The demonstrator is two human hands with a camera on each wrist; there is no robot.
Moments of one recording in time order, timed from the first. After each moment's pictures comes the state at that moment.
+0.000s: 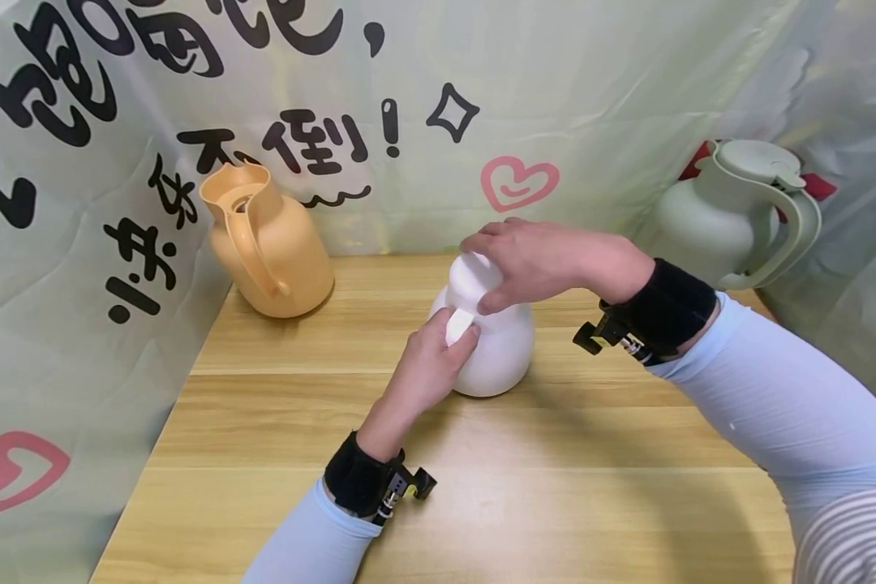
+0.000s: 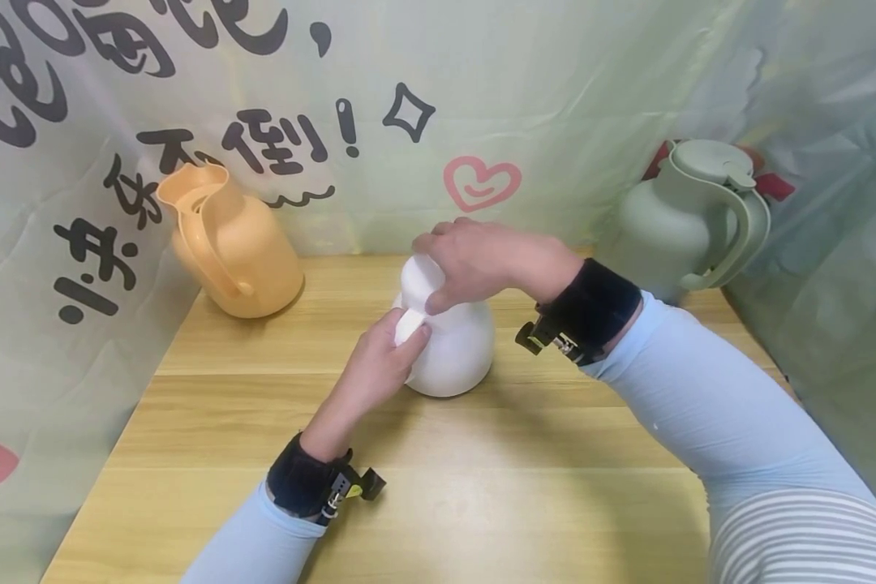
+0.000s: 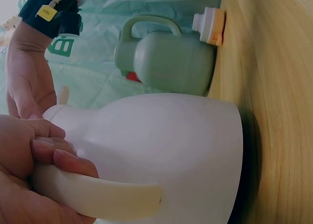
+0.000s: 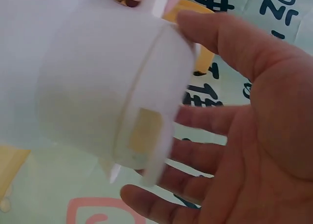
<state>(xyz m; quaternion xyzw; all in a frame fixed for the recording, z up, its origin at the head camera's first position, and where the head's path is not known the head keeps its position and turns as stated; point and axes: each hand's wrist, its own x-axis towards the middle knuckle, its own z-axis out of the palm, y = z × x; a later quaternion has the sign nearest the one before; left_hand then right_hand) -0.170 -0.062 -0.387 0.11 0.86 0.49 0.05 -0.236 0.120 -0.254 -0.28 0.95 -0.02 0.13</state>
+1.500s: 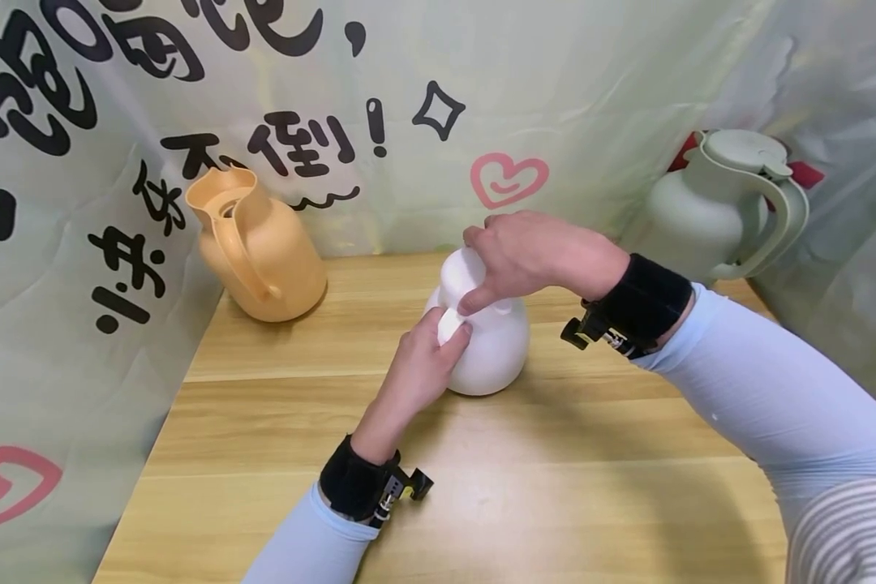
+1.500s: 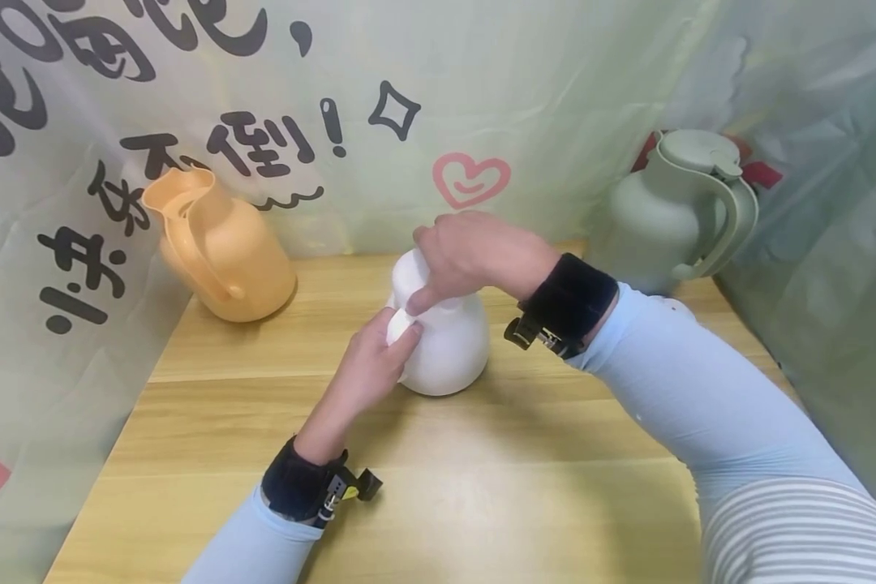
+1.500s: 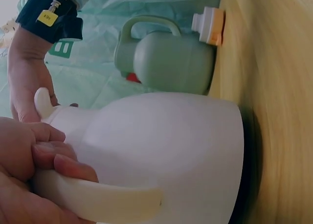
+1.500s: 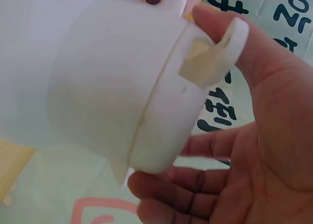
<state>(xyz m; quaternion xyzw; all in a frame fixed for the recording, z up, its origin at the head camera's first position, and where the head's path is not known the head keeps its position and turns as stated) -0.168 -0.059 -0.384 0.10 0.86 0.49 0.06 -0.238 0.115 -0.256 -0.23 0.96 0.05 0.12</state>
